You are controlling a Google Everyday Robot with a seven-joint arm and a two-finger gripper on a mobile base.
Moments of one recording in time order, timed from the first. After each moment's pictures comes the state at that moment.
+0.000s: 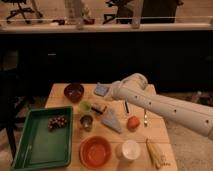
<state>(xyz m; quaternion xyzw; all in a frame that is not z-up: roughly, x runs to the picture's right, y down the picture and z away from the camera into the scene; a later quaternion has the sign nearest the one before) 0.020 0.019 0.799 -0.08 -0.18 0.25 0.95</state>
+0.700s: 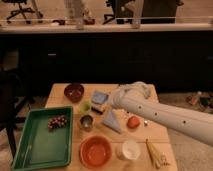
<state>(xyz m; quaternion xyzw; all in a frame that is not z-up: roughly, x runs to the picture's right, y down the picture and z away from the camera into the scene) 0.013 0.055 0.765 -0.09 -0.21 0.24 0.95</state>
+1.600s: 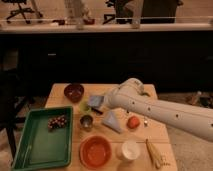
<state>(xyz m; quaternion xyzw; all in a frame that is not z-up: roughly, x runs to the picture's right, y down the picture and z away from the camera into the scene) -0.011 0.066 0.763 -0.12 -0.19 0.13 0.97</state>
